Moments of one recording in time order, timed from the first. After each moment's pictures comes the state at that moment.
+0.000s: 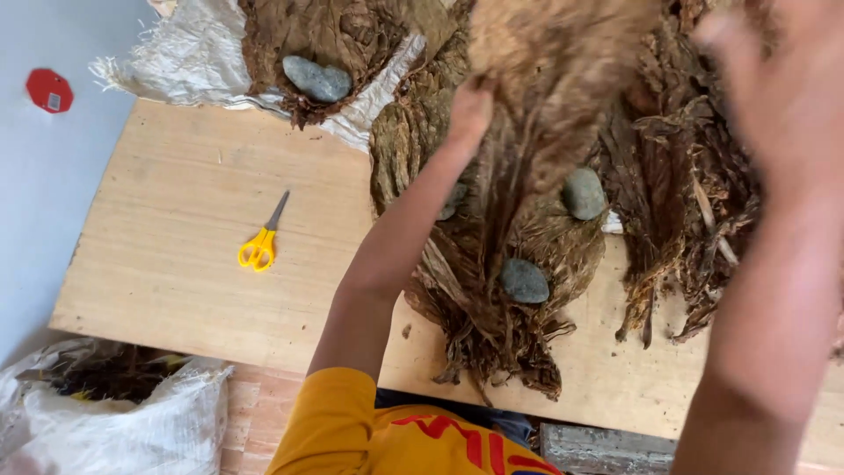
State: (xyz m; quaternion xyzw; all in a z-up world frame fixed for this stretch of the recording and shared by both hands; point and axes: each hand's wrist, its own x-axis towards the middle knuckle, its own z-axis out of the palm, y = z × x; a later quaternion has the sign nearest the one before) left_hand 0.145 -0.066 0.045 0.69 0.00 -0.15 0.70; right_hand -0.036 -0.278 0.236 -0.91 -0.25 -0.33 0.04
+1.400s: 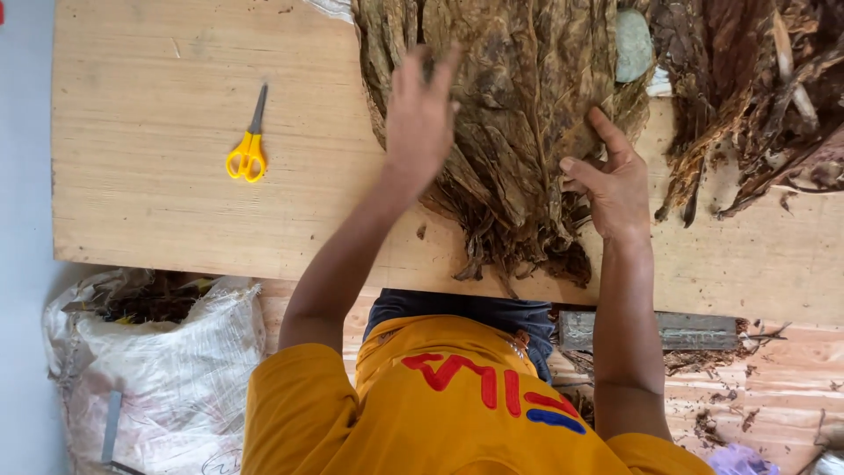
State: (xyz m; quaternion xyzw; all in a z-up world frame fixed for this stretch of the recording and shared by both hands) left_hand -0.015 0.056 -0.024 0.88 -0.26 0.12 0.38; right_hand -0.171 -0.178 -0.002 -0.64 0.20 -0.06 0.74
